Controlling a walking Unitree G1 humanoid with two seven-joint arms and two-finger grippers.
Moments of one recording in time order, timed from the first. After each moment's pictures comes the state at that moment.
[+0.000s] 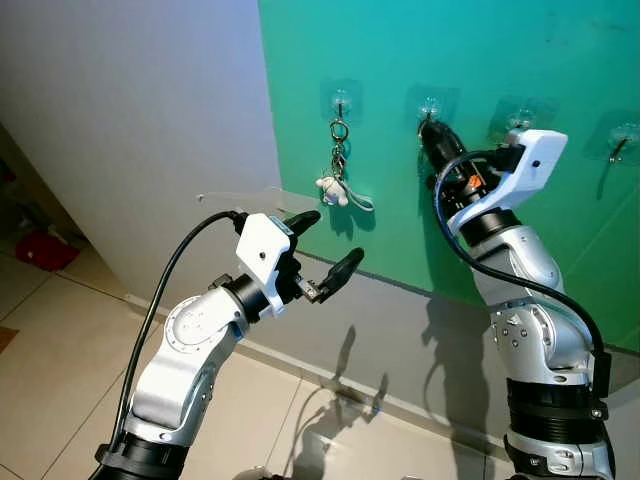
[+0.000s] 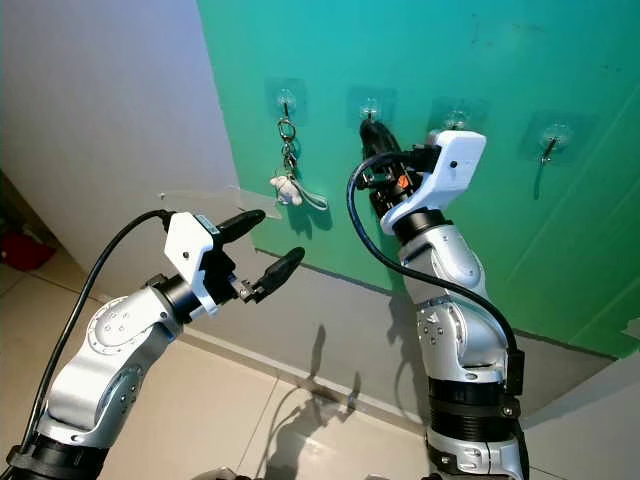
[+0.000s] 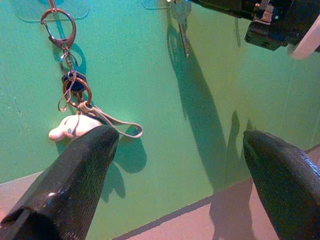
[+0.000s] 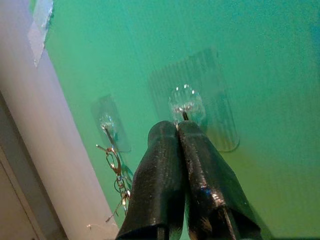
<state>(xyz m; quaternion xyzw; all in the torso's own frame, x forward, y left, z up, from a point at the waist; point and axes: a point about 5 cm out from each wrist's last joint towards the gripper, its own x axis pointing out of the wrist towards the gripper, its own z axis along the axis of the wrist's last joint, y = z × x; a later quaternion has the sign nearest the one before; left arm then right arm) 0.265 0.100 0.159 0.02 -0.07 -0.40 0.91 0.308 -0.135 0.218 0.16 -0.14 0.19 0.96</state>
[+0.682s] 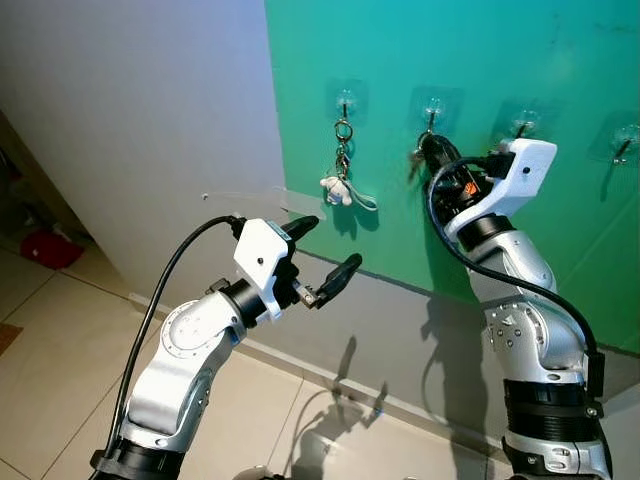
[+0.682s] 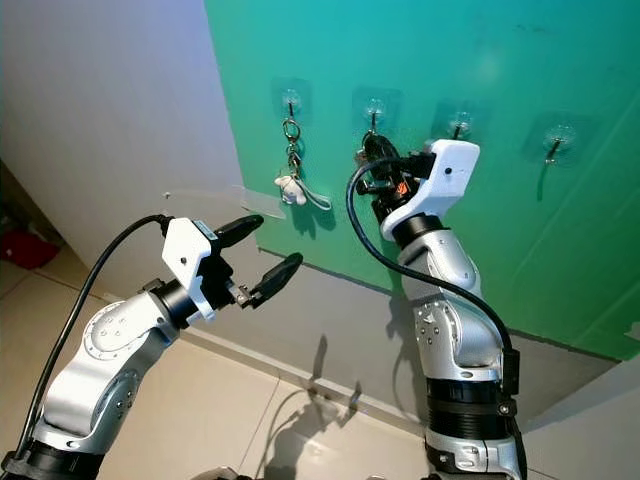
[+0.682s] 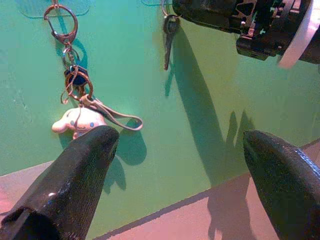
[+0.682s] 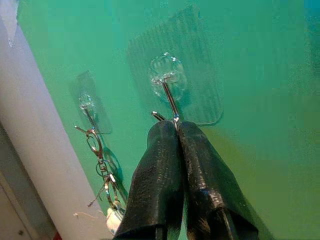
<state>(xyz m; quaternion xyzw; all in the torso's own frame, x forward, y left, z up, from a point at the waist) 0.261 0.102 0.156 0.03 -0.06 -0.41 0.91 0.312 -0.139 0.206 0.15 -0.11 0.16 0.97</state>
